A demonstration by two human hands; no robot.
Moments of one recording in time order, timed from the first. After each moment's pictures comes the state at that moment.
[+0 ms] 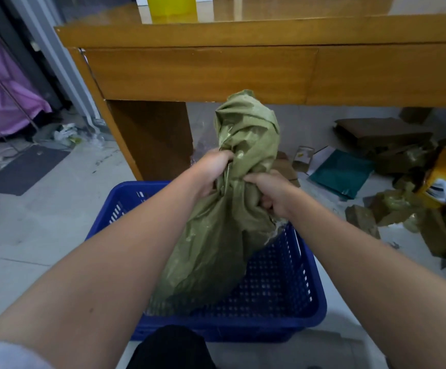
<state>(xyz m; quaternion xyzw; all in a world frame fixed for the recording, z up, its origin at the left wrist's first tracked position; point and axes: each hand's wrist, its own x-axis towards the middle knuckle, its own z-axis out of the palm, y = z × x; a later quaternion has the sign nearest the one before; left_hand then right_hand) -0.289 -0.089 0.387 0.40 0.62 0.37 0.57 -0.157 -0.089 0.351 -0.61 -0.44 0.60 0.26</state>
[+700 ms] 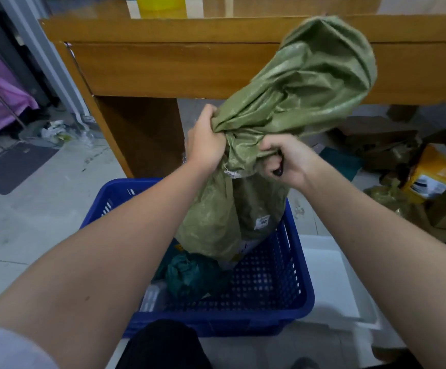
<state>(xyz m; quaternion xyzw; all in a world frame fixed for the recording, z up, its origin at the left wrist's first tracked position) -0.276 -0.075 0.396 0.57 0.66 0.45 0.20 -0.121 -0.076 0.392 -0.45 -0.31 0.72 0.43</state>
